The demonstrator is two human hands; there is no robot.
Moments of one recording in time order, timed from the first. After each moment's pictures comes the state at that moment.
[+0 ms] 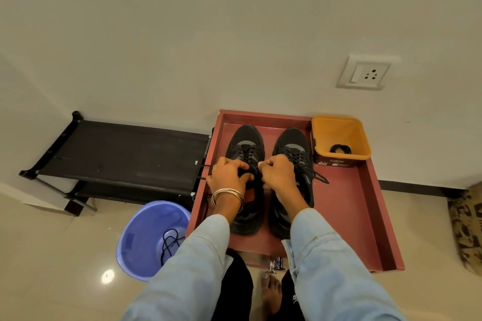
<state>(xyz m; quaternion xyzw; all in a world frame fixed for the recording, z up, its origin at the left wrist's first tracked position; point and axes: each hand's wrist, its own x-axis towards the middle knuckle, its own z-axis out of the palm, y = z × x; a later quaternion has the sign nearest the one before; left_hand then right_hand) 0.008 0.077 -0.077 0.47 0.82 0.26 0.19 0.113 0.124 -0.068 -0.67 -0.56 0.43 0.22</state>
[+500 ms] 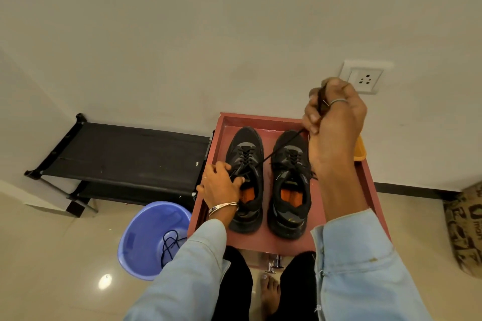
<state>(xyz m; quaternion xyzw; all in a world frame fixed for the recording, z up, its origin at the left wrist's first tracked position) 0.006 0.054 -0.075 0.41 0.86 0.25 0.14 0.151 0.096 0.111 -0.35 -0.36 0.55 0.67</state>
